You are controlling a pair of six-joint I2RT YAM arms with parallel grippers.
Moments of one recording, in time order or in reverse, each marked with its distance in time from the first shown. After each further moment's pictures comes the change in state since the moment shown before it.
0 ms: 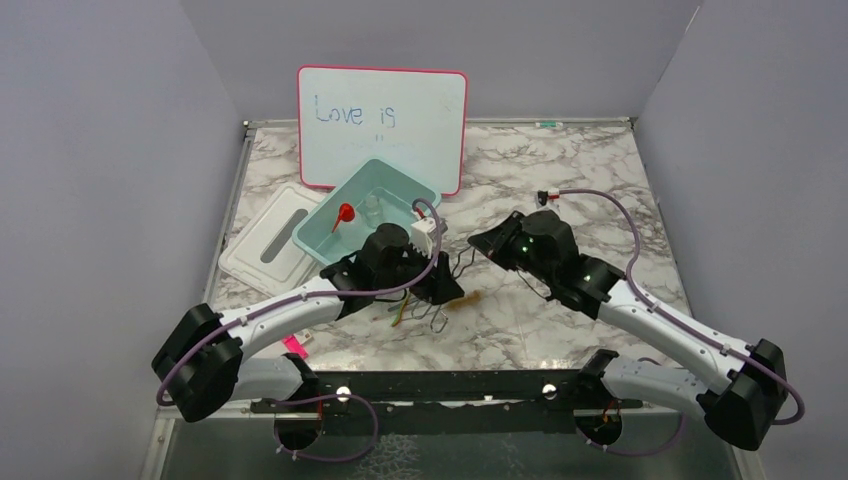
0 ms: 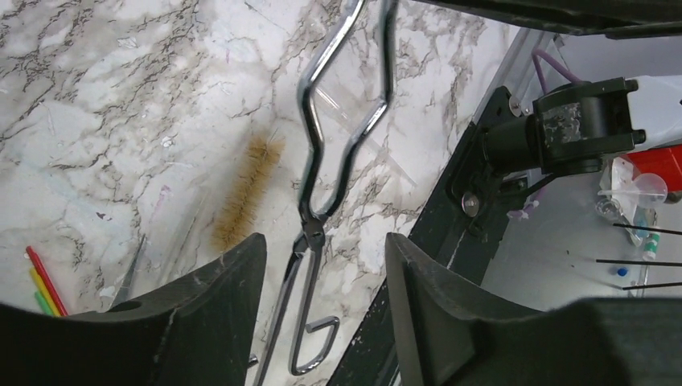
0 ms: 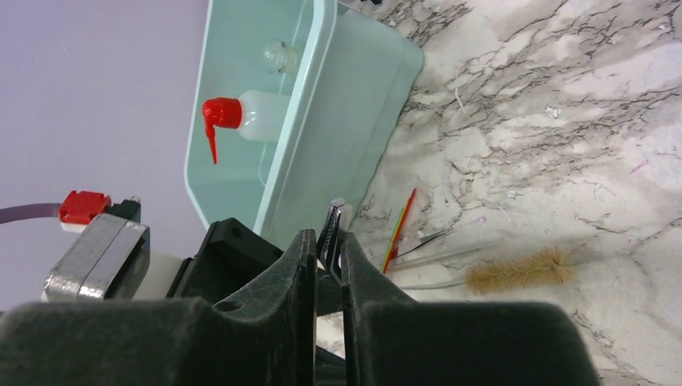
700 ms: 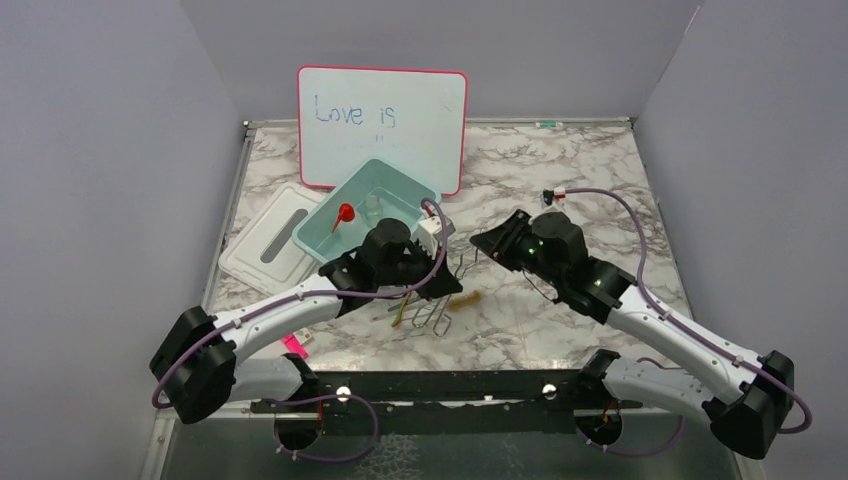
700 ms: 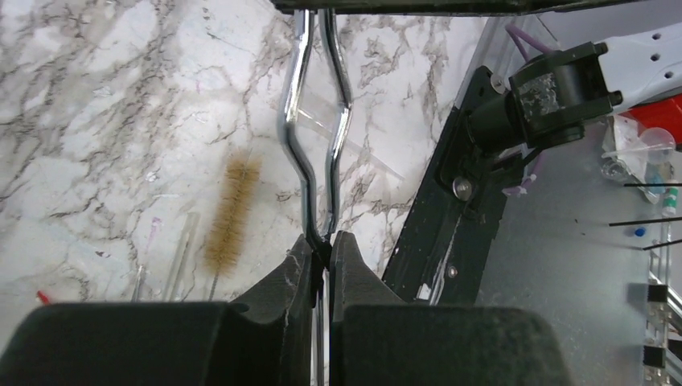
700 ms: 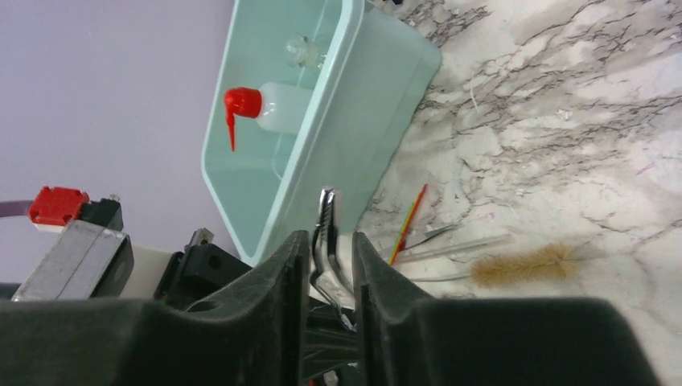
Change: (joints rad) left arm -0.010 0.003 0.047 -0.014 0.059 0.118; right arm 0.000 -0.064 0.000 -0.023 -0.026 -0.024
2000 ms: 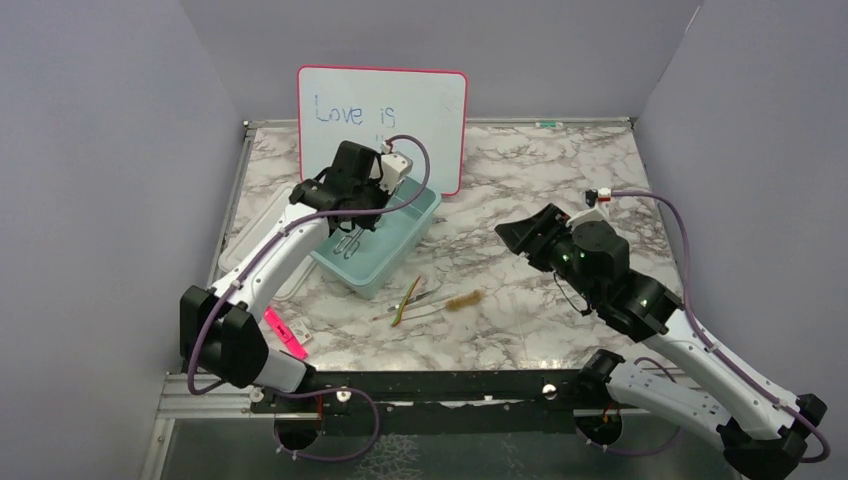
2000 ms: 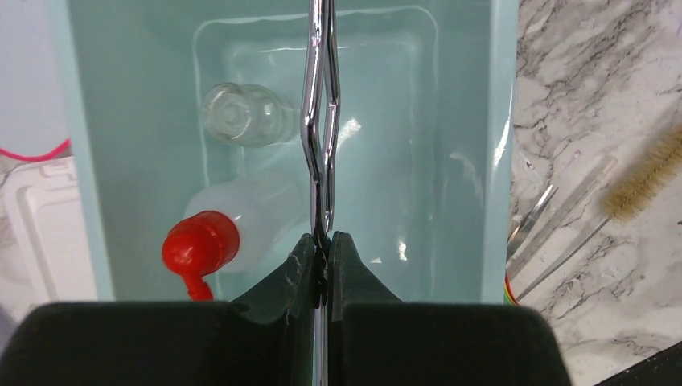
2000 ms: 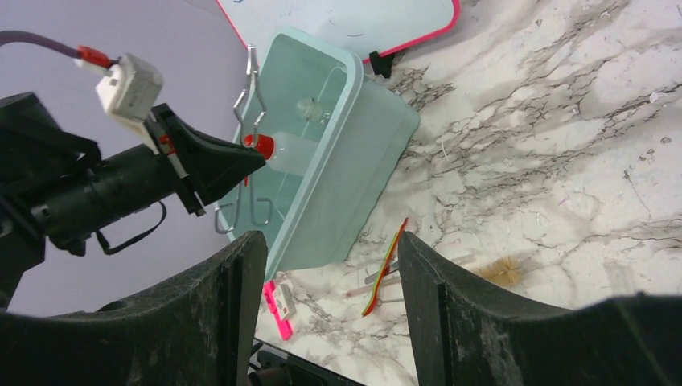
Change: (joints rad) left arm 0.384 0.167 0.562 -0.770 -0.405 0.594; right arm 0.000 -0.211 0.070 -0.184 0.147 -0.097
